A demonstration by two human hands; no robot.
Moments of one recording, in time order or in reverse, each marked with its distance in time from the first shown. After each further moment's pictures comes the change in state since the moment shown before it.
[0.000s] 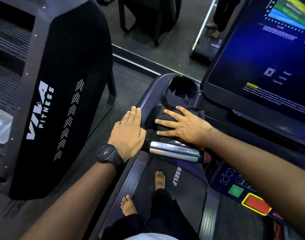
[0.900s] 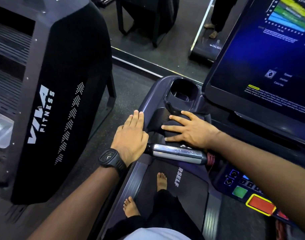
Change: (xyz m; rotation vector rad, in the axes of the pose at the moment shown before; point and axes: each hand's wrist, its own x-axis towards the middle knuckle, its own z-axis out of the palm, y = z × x) left_hand -0.002 -0.003 -0.001 -0.043 -0.013 0.020; right_hand -0.012 0.006 0.006 0.096 0.006 -0.010
